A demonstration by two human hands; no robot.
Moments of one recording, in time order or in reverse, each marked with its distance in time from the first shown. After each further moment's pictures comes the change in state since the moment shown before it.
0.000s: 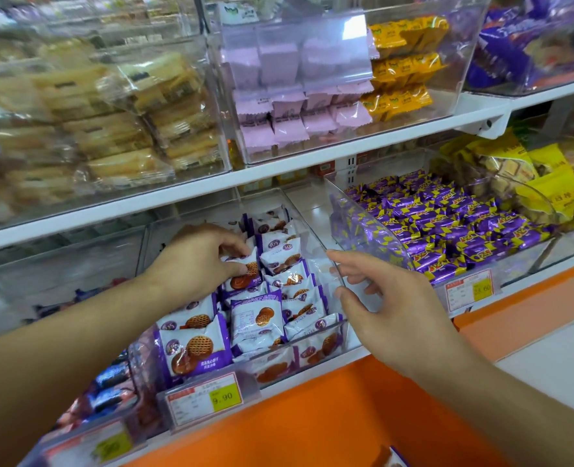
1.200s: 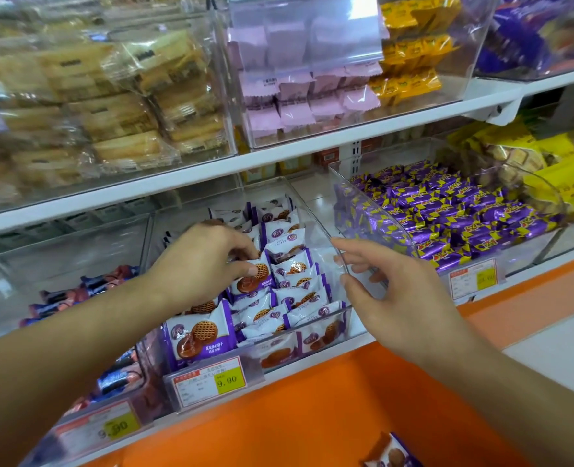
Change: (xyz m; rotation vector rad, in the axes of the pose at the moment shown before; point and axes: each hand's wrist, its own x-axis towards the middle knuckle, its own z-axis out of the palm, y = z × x) left_hand -0.012 -0.007 0.009 0.147 0.032 0.202; right_hand 0.000 -0.001 -0.003 0.001 -0.032 0.028
